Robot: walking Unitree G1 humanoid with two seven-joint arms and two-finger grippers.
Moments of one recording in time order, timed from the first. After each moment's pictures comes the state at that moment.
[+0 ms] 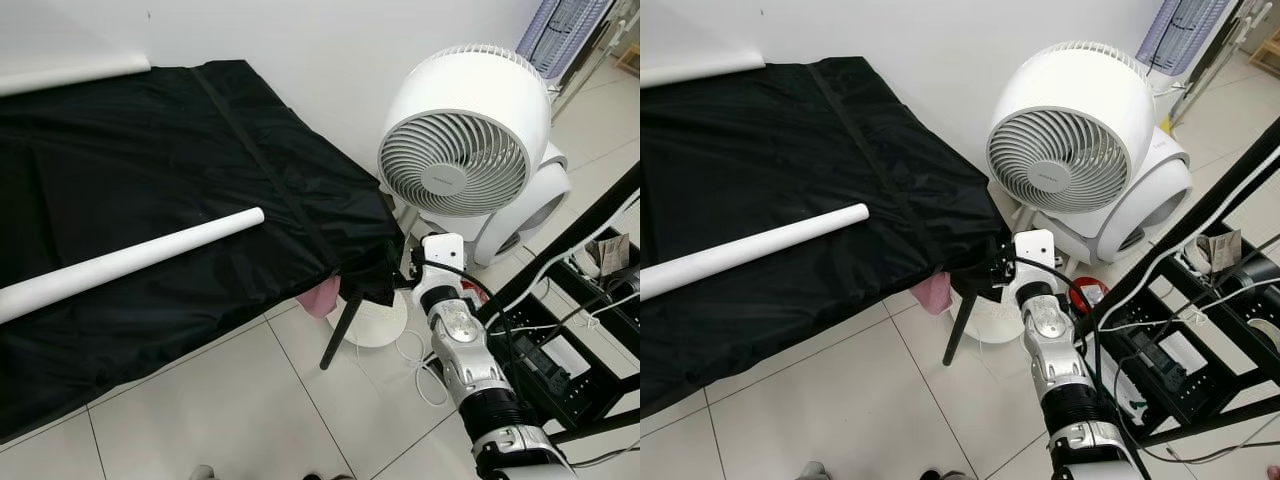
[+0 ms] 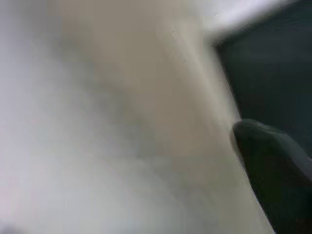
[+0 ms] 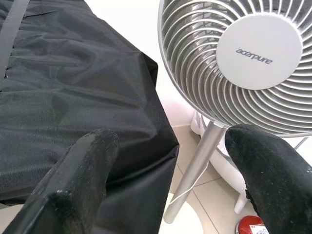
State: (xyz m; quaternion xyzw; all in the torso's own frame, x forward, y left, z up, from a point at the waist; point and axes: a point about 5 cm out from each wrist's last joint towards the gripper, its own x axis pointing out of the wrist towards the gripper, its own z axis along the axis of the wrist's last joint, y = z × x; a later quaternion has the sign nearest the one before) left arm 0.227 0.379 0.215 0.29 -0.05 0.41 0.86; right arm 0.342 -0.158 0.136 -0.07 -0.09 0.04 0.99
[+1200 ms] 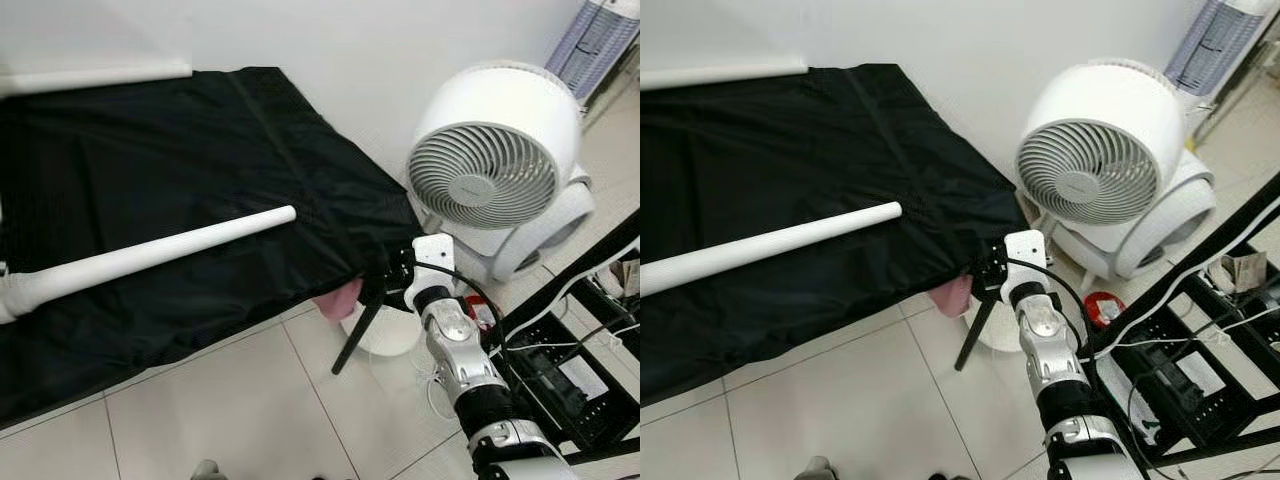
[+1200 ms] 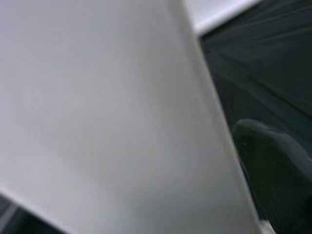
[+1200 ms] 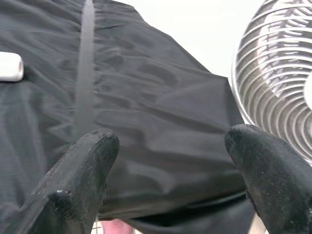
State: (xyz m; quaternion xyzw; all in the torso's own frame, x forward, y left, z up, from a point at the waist) left arm 0.246 0.348 0.211 0.28 -0.05 0.15 0.95; right arm 0.346 -0.141 0.132 -0.07 -0.08 0.08 0.99
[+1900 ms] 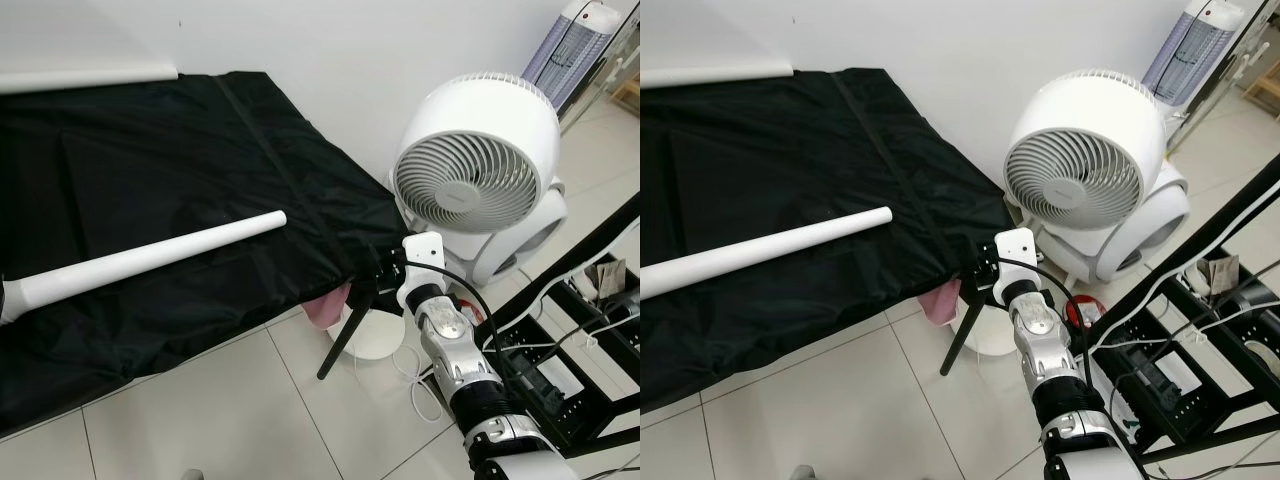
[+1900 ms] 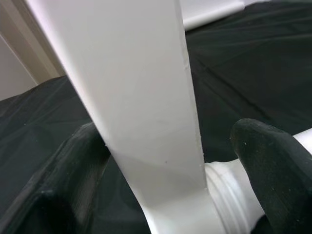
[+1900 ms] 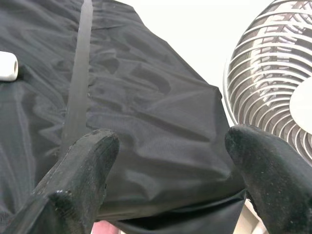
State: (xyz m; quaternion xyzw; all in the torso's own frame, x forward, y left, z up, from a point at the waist) left arm 0.192 0.336 0.206 0.22 -0.06 0.12 0.97; right arm 0.348 -0.138 0.130 -0.08 -0.08 0.10 0.99
